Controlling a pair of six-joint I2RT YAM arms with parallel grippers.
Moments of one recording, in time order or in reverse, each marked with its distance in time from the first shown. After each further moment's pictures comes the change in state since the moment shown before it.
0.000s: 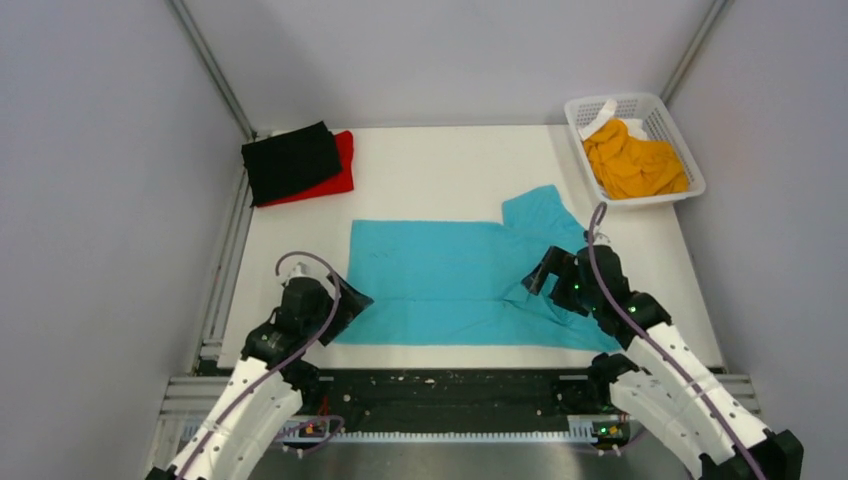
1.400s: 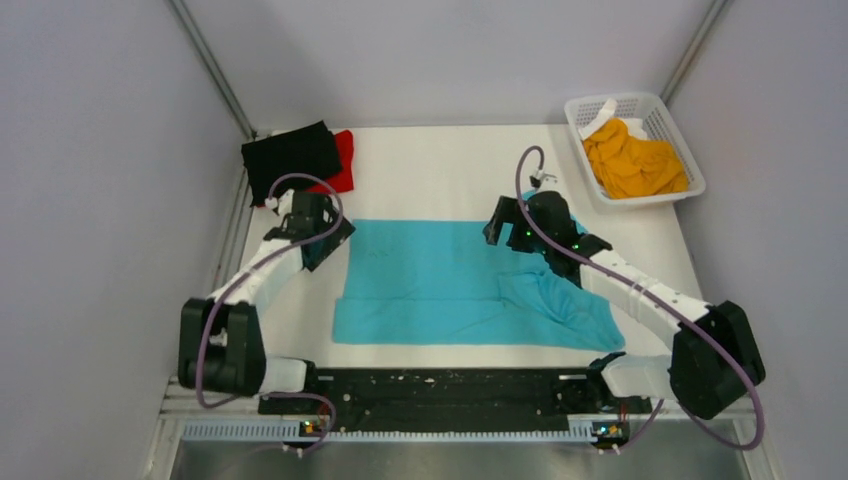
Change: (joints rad) left arm 0.179 0.790 0.462 0.235 -0.244 0.150; right arm 0.150 0.646 0.323 0.484 0.069 -0.182
